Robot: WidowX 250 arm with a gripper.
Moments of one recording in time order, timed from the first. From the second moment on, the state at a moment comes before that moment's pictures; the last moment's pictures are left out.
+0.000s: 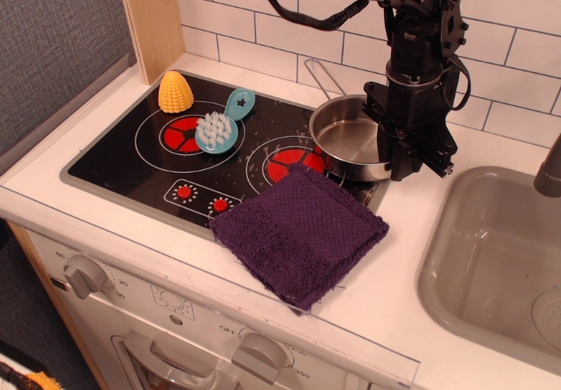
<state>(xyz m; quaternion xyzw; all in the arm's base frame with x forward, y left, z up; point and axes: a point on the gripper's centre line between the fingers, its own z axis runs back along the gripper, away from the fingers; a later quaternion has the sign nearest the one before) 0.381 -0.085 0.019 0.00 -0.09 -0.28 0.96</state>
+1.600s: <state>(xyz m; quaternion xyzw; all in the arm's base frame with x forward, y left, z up) 0.312 0.087 0.079 0.12 -0.09 0.09 0.98</state>
